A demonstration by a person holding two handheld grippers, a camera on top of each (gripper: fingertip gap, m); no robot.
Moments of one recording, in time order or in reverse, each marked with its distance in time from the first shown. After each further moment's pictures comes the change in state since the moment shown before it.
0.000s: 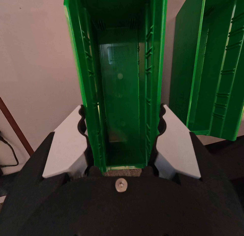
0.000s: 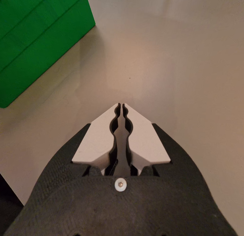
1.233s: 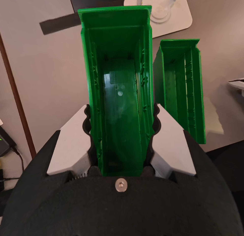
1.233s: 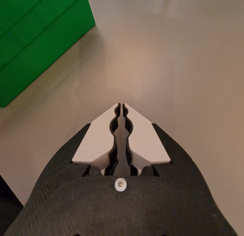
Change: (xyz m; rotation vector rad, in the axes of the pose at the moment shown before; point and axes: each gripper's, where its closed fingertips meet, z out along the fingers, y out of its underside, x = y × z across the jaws) left arm 0.009 -0.037 -0.074 0.286 0.010 0.001; right arm 0.000 0.000 0.000 -0.003 0.005 -0.004
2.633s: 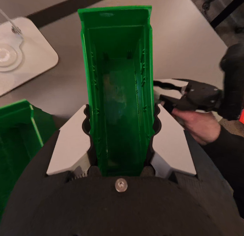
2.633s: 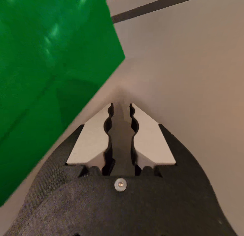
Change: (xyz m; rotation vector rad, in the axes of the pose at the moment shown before) left arm 0.354 -0.054 0.124 0.060 0.331 0.209; right arm 0.086 -0.026 -0.045 0.272 0.222 0.352
